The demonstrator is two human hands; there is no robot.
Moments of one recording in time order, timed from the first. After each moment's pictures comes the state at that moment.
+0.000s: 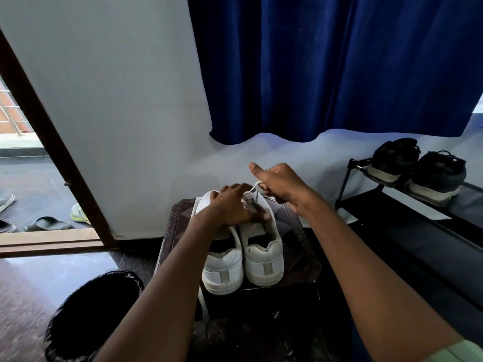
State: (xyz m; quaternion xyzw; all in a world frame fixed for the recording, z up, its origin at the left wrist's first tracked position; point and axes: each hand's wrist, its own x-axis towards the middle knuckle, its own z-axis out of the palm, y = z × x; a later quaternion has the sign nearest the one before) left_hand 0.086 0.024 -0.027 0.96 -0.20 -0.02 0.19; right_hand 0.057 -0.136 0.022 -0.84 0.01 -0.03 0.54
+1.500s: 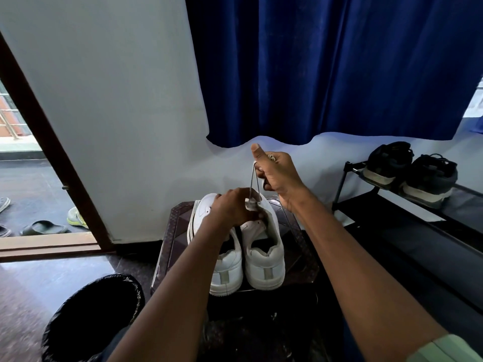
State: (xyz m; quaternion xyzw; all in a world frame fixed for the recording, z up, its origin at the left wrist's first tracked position) left_hand 0.090 0.018 -0.038 0.95 -0.20 0.02 0.26; right_hand 0.052 -0.122 0.038 -0.73 -0.05 -0.12 0.67
